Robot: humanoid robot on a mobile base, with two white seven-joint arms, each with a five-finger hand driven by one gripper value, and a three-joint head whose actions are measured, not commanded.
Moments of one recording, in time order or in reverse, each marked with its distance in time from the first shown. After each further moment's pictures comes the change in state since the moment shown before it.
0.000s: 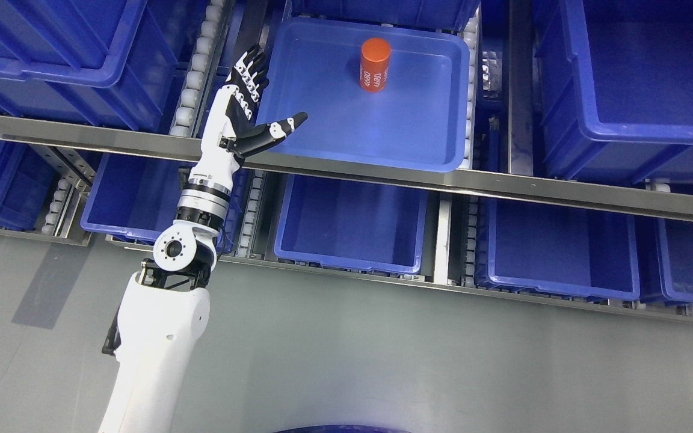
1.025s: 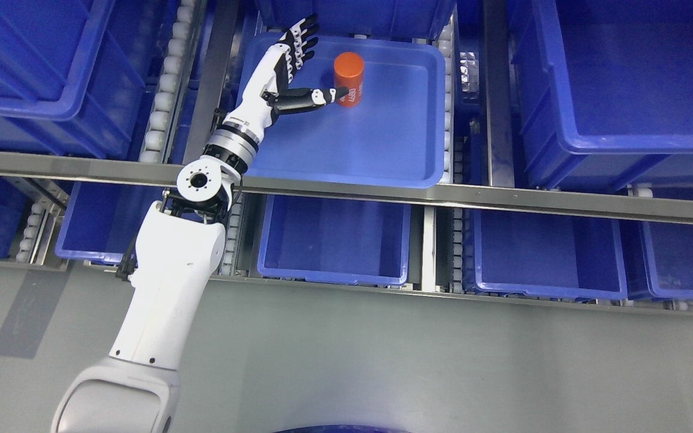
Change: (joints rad) left arm -0.301 0.000 -0.088 0.303 -0.087 0.054 -0.133; right arm 0.000 0.000 0.000 0.000 0.000 0.000 0.000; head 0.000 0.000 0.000
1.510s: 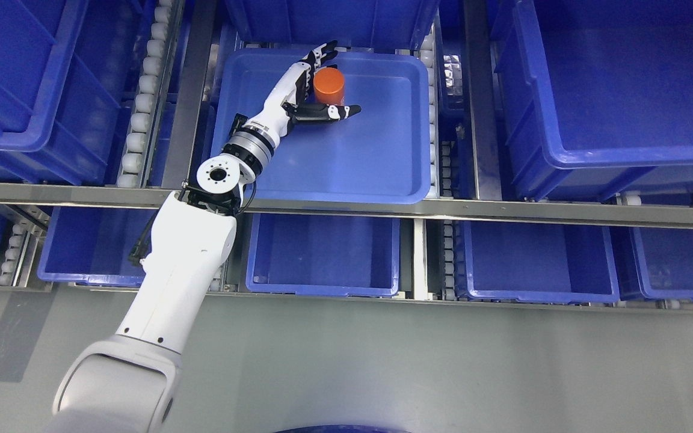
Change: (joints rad) left arm -0.061 0.000 -0.066 0.170 -0.002 -0.004 -0.006; right arm 0.000 0.000 0.000 0.000 0.000 -0.001 0.000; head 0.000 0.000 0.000
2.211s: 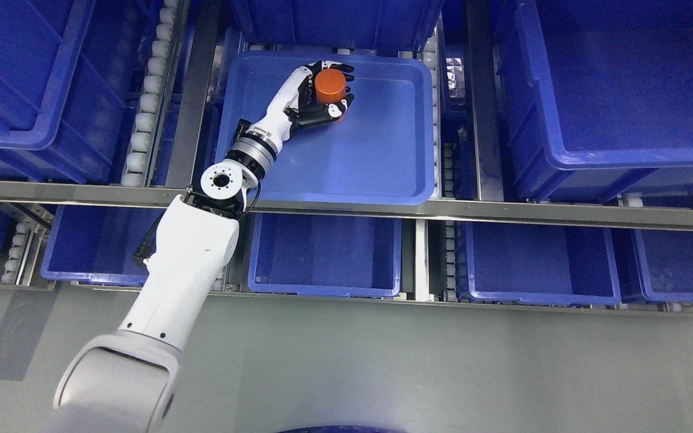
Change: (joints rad) left arm -0.009 0.000 -0.020 0.092 0.036 -0.103 -0.002; right arm 0.000 0.000 0.000 0.000 0.000 -0.002 0.000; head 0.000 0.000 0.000
